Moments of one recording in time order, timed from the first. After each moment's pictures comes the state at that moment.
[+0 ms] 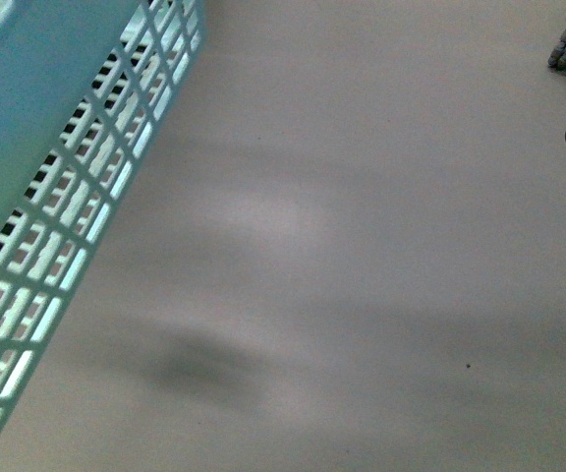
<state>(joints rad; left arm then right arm) -0.18 0.76 0.85 -0.35 -0.09 -1.45 0.00 0.00 0.02 0.00 0.00 0.00</state>
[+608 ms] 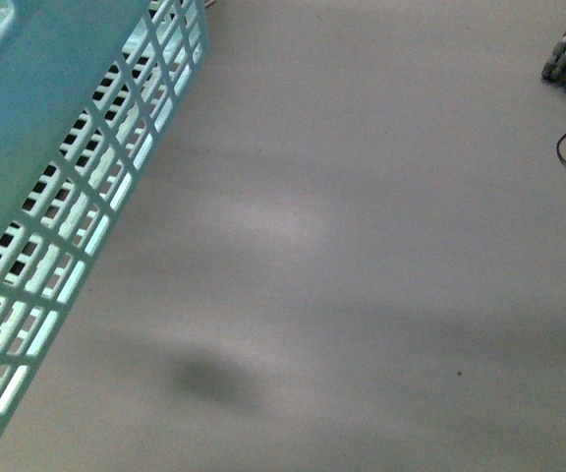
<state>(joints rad) -0.18 0.76 0.85 -0.35 -0.09 -1.45 0.00 0.00 0.02 0.00 0.00 0.00</state>
